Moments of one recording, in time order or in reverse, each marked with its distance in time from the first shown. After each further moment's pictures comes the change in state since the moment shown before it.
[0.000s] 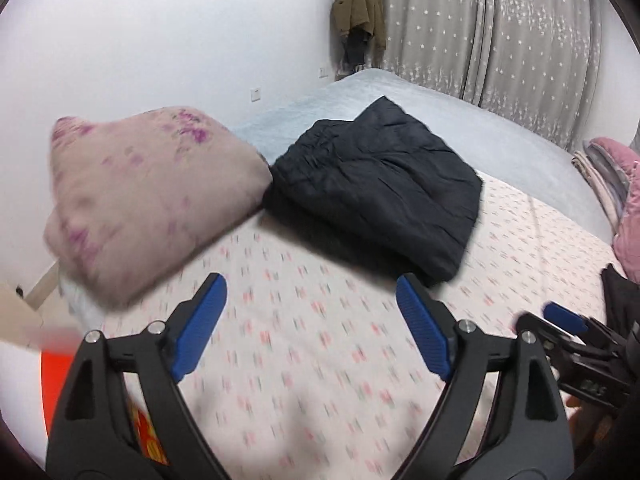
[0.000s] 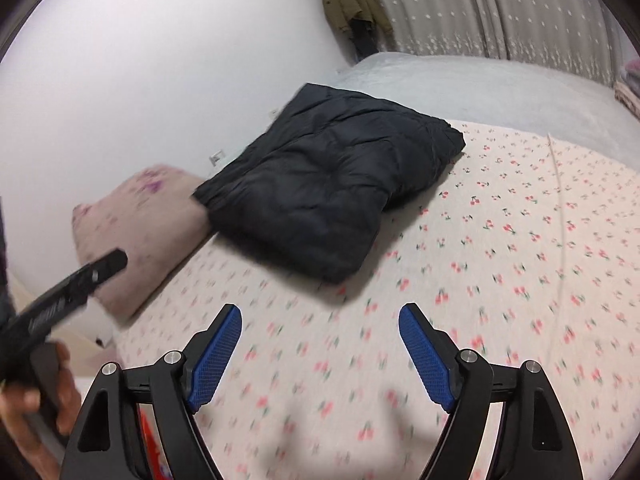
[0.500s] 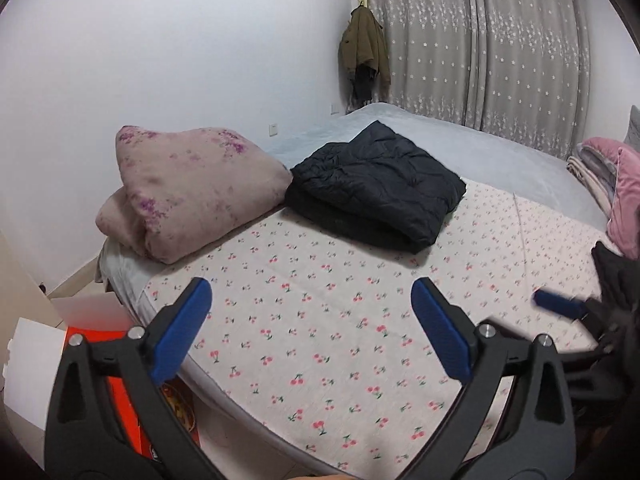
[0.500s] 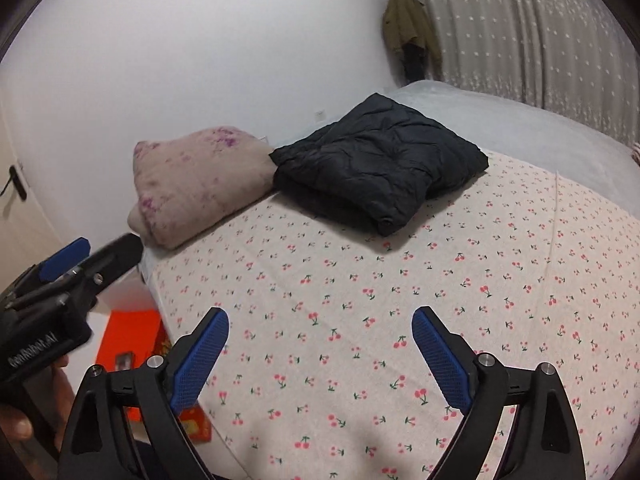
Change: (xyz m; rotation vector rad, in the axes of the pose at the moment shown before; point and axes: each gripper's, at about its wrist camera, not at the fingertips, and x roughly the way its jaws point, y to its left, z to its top) left arm -0.075 -0.009 -0.079 0.022 -0.152 0.075; right arm -0.086 0.064 -0.085 -0.195 -0.051 0.027
